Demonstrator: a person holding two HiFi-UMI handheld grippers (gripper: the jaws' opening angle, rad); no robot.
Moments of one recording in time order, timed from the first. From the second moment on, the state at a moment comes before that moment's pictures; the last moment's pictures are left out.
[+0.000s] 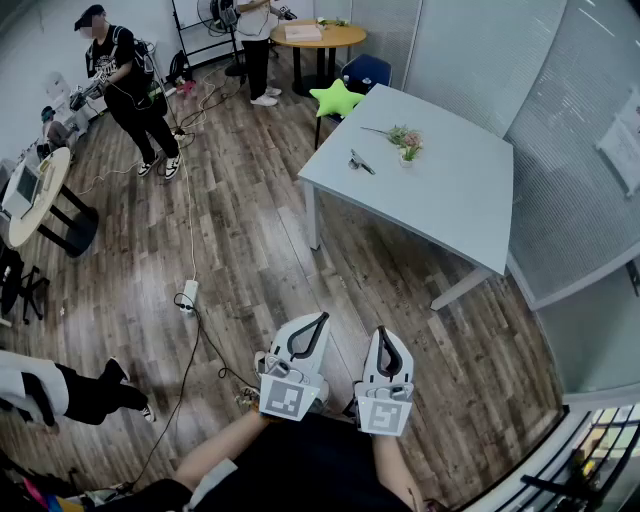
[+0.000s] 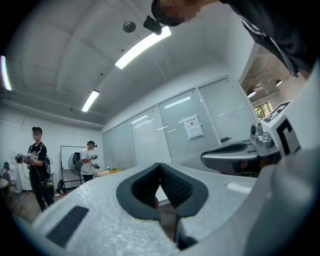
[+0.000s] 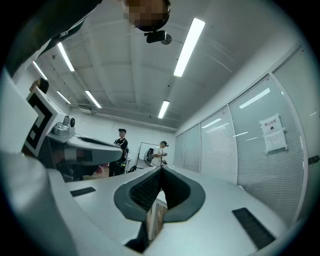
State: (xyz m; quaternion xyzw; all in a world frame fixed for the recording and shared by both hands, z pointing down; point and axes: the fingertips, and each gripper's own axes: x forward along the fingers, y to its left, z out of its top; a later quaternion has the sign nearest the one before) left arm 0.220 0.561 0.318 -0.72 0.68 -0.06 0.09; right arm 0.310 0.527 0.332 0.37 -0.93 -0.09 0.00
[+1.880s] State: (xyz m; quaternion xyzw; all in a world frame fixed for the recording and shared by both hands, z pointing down) left arm -0.008 0.327 0.337 -0.71 0.70 -0.01 0.03; right arm 0.156 0.273 0.352 0.37 -0.92 -0.05 0.09
